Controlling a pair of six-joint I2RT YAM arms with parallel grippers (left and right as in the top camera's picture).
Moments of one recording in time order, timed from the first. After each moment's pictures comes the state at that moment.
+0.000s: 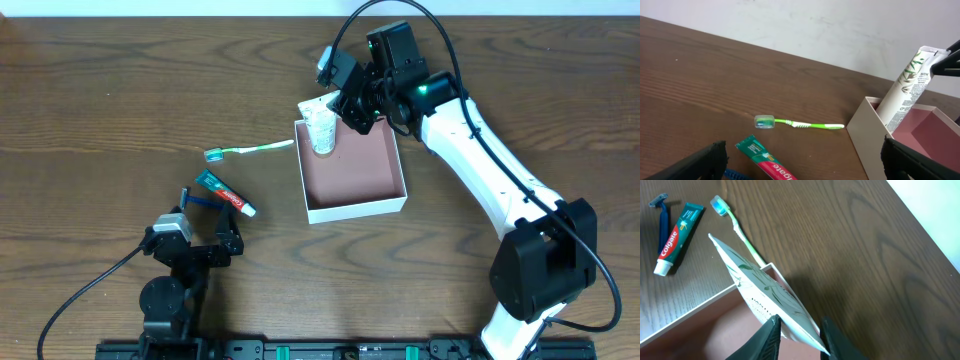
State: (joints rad) left arm -0.04 0.01 0.06 -0.20 0.02 -0.29; right arm 0.45 1.89 1.63 -0.61 -0.37 -0.50
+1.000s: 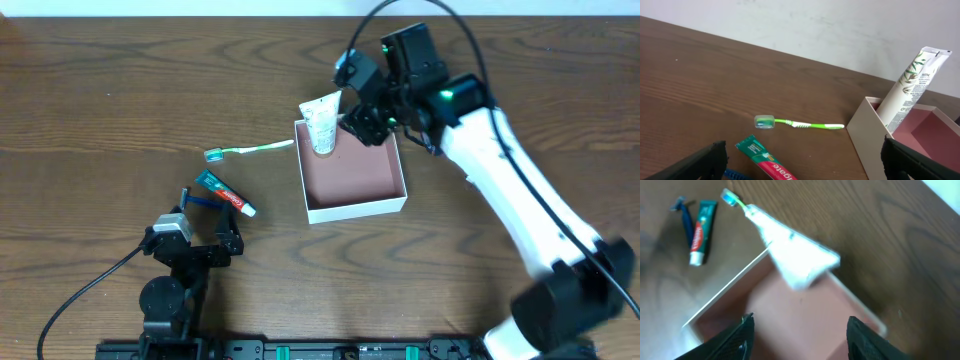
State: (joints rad) left arm -0.04 0.01 0.06 -0.20 0.02 -0.29; right arm 0.44 1.73 1.63 -0.86 -0.30 -0.34
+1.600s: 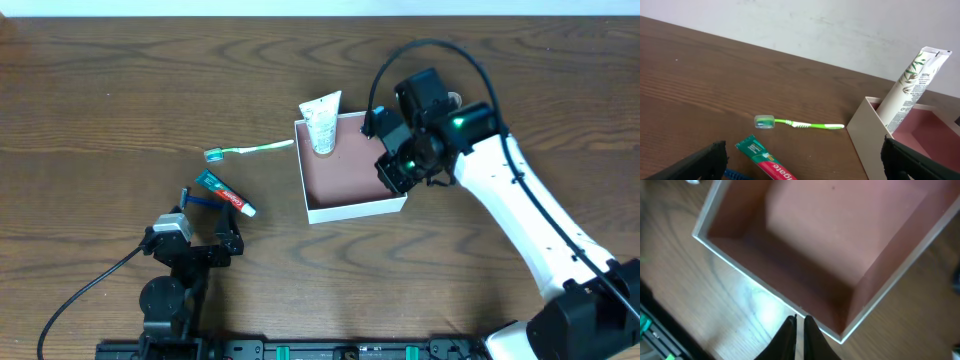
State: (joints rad) left arm -0.04 0.01 0.06 -0.20 0.02 -0.29; right arm 0.43 1.64 1.39 -1.07 -0.26 -0.18
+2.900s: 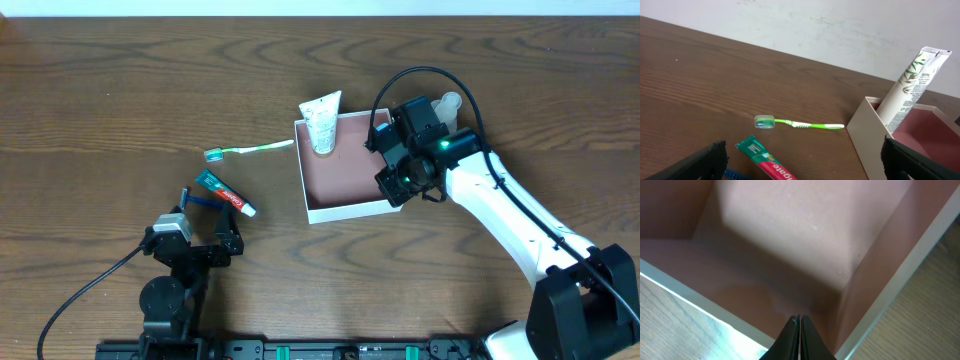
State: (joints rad) left arm -0.04 0.01 0.06 -0.20 0.02 -0.29; right arm 0.43 1.64 1.18 -0.84 -0.18 -0.13
